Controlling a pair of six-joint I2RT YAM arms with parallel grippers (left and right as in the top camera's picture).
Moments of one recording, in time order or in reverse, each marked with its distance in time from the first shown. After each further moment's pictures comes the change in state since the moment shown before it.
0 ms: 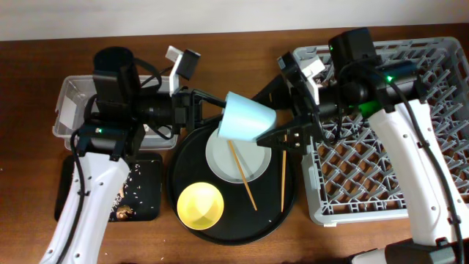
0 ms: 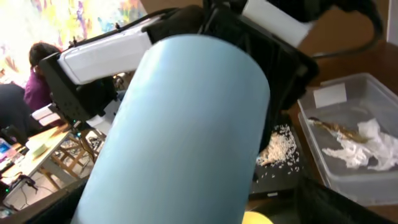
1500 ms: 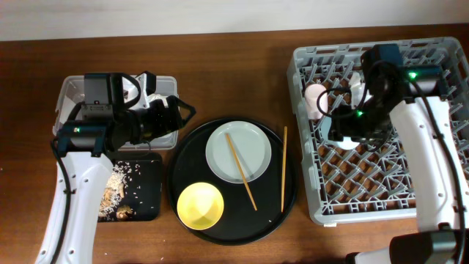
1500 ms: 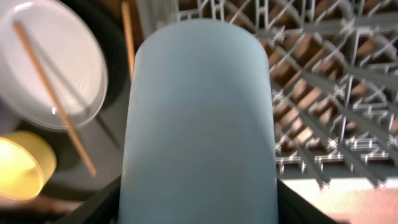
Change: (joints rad) left arm 0.146 0.003 0.002 -0.636 -0.855 0.183; right arm -0.208 0.002 -0.154 -0.134 1.340 0.896
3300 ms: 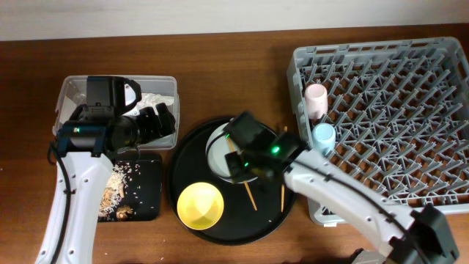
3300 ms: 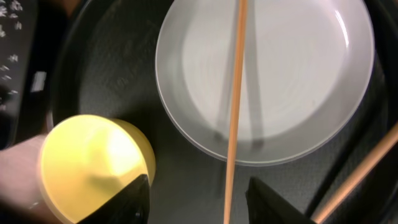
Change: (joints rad) left arm 0.000 0.000 0.000 -0.107 -0.394 0.028; right arm 0.760 -0.006 -0.378 0.667 0.098 0.346
